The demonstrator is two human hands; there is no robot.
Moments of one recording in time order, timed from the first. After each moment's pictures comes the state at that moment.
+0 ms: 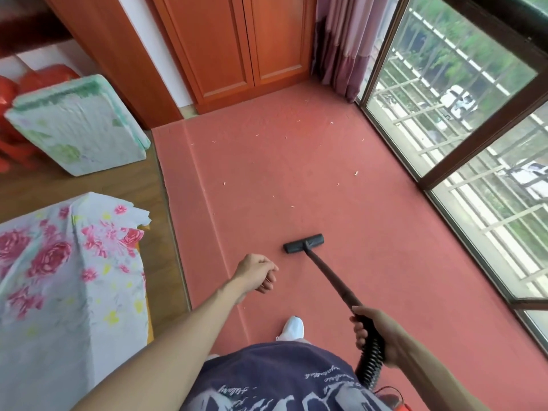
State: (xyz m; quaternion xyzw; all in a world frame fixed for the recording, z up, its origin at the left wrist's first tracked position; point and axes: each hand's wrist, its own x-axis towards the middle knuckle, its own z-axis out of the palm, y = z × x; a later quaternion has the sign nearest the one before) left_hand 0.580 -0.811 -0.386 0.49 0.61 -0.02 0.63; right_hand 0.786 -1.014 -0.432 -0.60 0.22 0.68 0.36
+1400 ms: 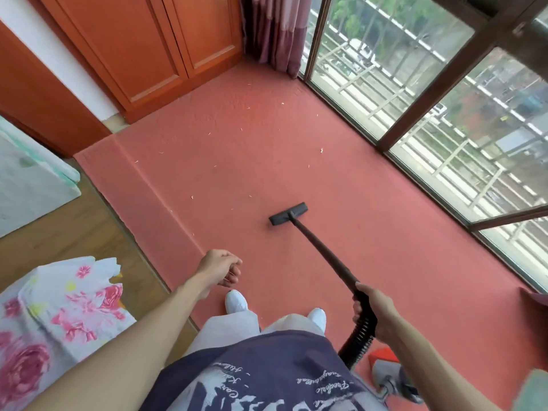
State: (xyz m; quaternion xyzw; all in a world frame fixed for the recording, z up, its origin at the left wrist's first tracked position) left_hand 0.472 -0.573 -0.421 0.52 0.56 -0.11 0.64; right_hand 0.656 -0.865 -0.431 -0.69 0.31 0.46 0.47
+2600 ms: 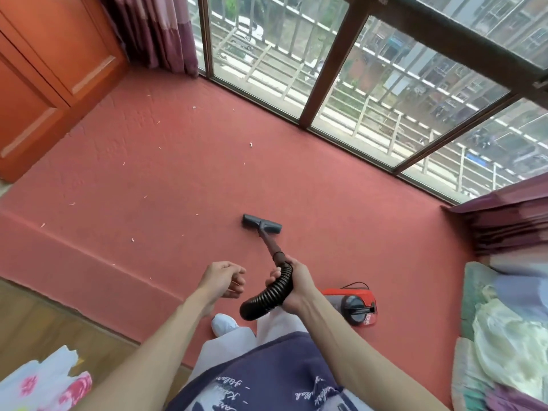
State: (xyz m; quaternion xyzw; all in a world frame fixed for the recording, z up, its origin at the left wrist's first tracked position) left_hand 0.557 -0.553 -0.424 0.56 0.43 -0.23 0.67; right_hand 0.618 -0.708 -0.416 -0.35 0.48 0.38 0.70
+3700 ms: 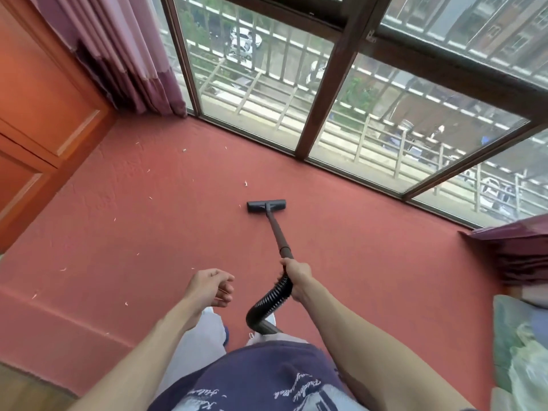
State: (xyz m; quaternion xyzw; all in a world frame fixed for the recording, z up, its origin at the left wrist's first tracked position) left_hand 0.802 -0.491 -0.417 0.59 0.44 -0.22 0.64; right_hand 0.895 -0.666 -0.464 -0.63 0.42 0.35 0.55
